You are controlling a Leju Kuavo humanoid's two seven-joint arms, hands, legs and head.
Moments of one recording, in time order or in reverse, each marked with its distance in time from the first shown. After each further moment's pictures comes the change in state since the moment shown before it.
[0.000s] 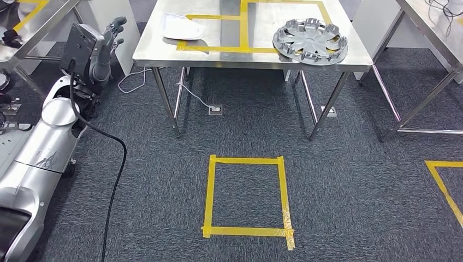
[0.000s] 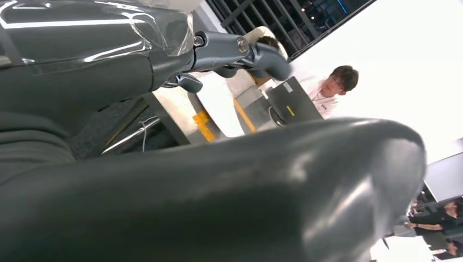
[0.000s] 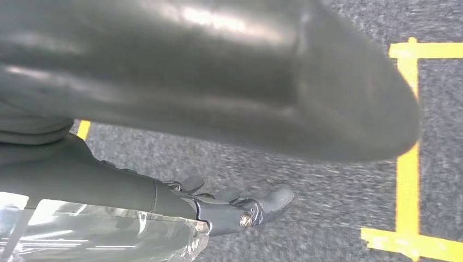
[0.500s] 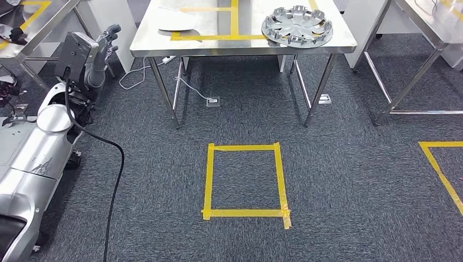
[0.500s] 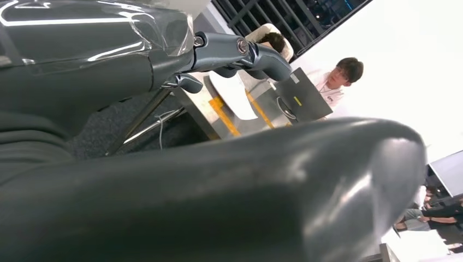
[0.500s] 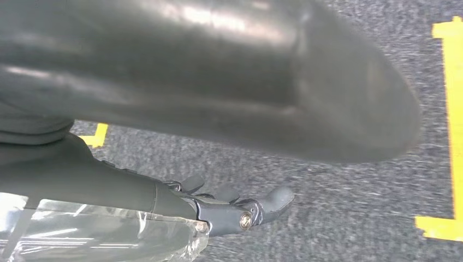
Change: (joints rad) left arm 0.032 0.024 0.016 -0.006 0.000 0.000 -0.002; right arm -0.001 -0.006 0.000 0.004 0.000 -0.002 -0.001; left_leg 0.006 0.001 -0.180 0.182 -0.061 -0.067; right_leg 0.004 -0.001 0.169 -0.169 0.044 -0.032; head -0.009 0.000
